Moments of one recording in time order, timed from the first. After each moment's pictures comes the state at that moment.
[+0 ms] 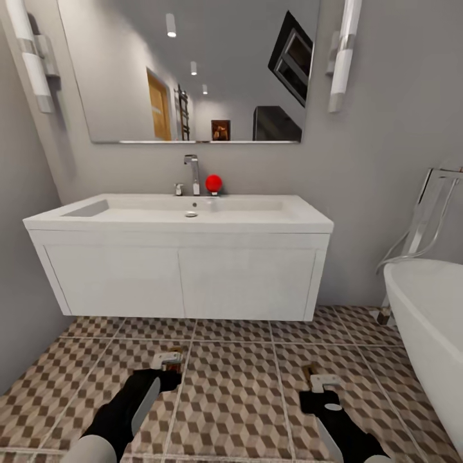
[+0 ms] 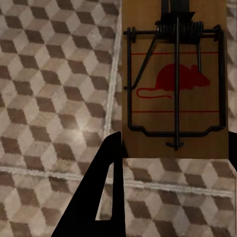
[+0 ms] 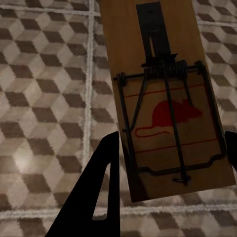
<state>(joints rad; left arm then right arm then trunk) -0.51 -0.03 -0.10 -0.74 0.20 0.56 0.18 -0.49 -0.01 0.06 -0.44 -0.02 0.11 -0.12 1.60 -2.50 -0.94</state>
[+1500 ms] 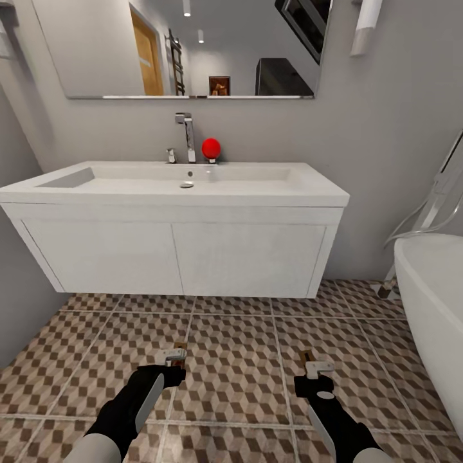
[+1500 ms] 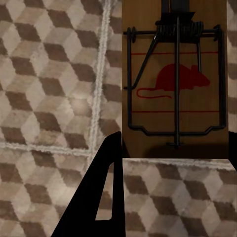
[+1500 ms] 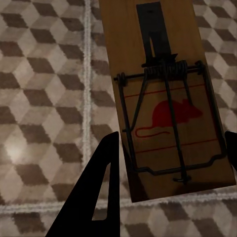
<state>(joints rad) -0.51 -0.05 -0.10 -0.78 0.19 0.59 0.19 -0.50 0.02 0.07 -0.53 -0.02 0.12 -0.19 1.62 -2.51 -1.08</state>
